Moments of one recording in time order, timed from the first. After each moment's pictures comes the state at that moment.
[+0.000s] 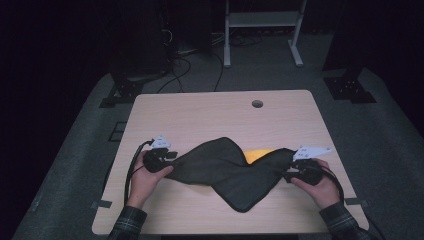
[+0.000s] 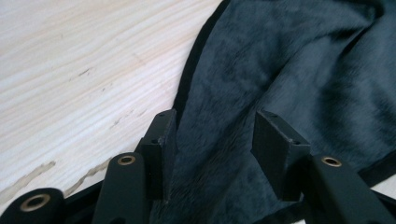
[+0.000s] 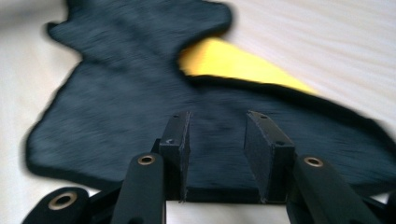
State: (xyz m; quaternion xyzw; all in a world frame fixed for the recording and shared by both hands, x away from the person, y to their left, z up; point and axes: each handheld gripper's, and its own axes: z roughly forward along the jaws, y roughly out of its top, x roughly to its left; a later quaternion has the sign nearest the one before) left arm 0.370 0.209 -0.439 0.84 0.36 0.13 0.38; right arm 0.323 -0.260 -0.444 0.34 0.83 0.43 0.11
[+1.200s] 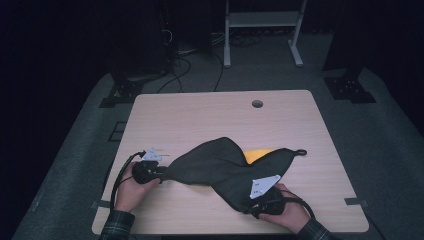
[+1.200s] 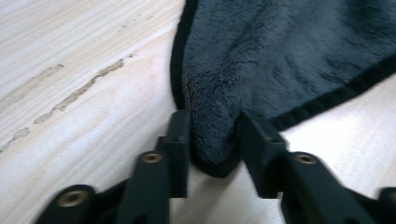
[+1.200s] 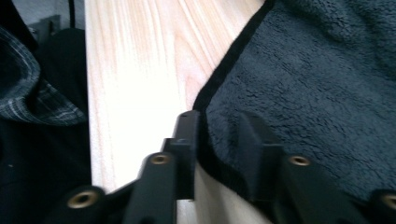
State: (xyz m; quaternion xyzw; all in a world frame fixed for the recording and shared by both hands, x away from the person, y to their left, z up) left arm 0.349 0.242 -0.460 0.87 0.35 0.11 0.32; right arm 0.268 -0.153 -0.472 0.15 0.92 0.37 0.03
